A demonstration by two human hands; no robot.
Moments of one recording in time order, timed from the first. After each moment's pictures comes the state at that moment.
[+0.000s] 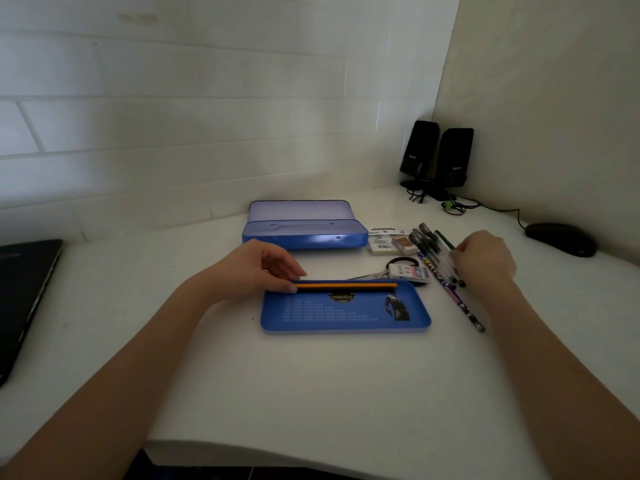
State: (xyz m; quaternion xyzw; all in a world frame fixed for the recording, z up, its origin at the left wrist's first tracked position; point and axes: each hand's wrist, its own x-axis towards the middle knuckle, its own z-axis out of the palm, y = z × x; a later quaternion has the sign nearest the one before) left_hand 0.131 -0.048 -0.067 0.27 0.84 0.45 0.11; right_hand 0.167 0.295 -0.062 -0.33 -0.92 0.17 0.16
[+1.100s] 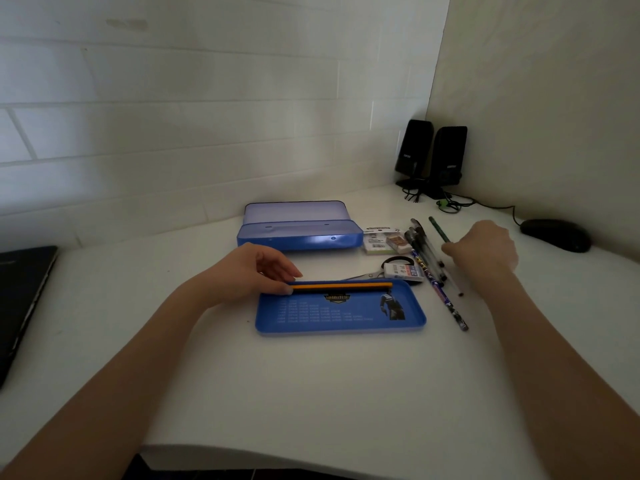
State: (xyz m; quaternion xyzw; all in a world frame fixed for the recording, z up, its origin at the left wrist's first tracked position) left_hand 0.132 -0.047 -0.067 0.27 0.84 0.46 0.12; right_hand 0.169 0.295 -0.053 -0.35 -0.89 0.20 0.21
